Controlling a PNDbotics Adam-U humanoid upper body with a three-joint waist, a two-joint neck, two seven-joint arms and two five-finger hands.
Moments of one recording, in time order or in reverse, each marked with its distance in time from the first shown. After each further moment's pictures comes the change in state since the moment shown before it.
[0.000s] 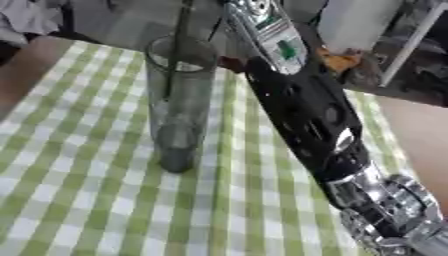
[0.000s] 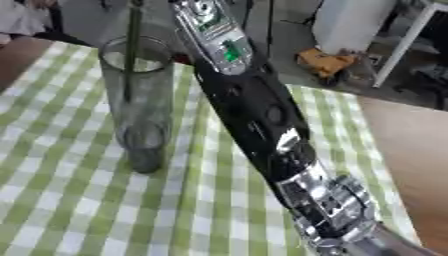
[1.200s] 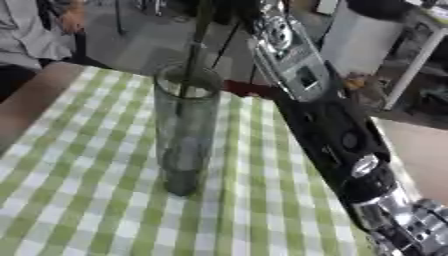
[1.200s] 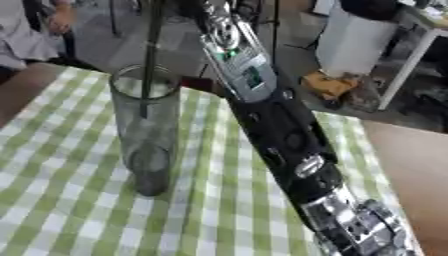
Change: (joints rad) left arm 0.004 0.000 0.005 0.000 -0.001 0.004 0.005; right arm 0.012 -0.061 0.011 -0.006 0.282 0.001 0.182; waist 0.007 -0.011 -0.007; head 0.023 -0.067
